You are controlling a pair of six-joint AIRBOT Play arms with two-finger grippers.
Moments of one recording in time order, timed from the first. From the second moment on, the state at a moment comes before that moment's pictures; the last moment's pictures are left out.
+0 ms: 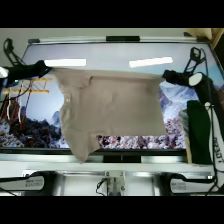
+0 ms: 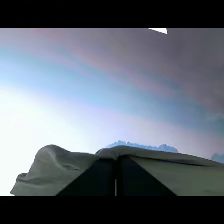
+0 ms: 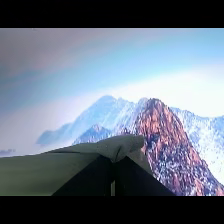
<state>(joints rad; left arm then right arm) 0.11 -1.51 1.41 0.83 -0.65 -1.27 -0.08 -1.54 1.30 -1.15 0.47 1.44</state>
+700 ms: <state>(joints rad) 0.05 -1.73 1.57 0.90 -0.83 -1.25 -0.11 -1.61 1.32 -1.16 0.60 1.44</state>
